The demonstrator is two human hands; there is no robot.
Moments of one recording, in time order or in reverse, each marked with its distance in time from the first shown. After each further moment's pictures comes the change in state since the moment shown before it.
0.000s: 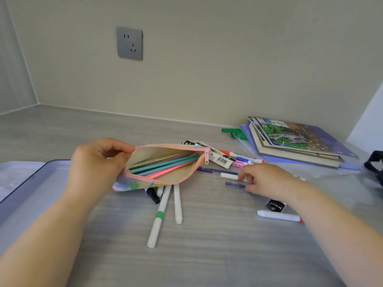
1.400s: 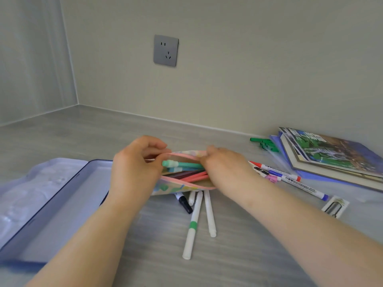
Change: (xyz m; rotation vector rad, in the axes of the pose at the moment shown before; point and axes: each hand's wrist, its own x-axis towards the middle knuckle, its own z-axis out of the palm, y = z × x) left_hand 0.000 0.005 -0.005 -0.025 0.087 0.001; right_hand 0.035 -0.142 -0.025 -0.301 0.402 -0.376
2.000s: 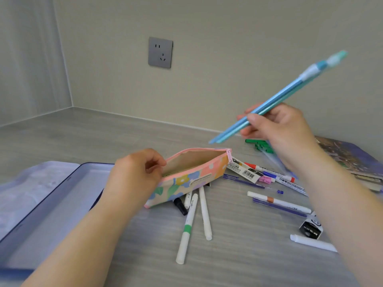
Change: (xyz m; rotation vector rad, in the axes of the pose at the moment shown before) left_hand -0.003 0.001 0.002 0.245 -0.131 0.040; right_hand -0.023 0.069 -0.045 1.419 0.498 0.387
